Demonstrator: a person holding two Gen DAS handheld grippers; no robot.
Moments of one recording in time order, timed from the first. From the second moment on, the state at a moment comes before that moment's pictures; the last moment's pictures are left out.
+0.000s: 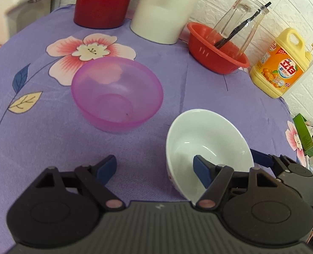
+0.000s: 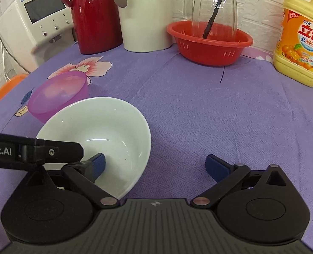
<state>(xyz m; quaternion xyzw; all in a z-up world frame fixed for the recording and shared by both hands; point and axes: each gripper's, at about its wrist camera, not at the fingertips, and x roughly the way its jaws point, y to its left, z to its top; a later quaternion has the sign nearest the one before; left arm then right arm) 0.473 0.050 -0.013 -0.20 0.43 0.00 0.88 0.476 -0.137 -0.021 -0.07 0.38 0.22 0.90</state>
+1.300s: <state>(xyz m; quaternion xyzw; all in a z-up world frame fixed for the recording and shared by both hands) 0.430 0.014 0.017 -0.19 0.41 -0.10 0.89 0.409 -0.145 0.017 -0.05 0.36 0.24 0.90</state>
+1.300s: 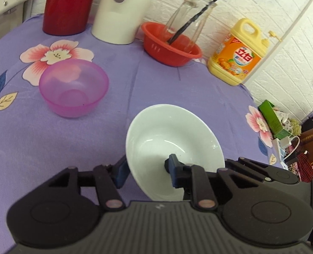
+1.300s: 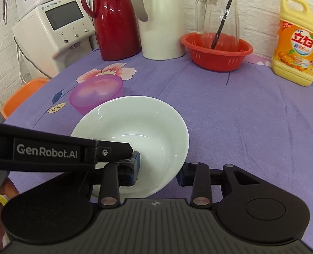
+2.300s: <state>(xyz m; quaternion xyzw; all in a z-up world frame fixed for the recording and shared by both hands) 0.221 -0.062 0.040 -0.16 0.38 -0.21 0.89 0.196 -0.213 0.044 -0.06 0.32 0.15 0.93</state>
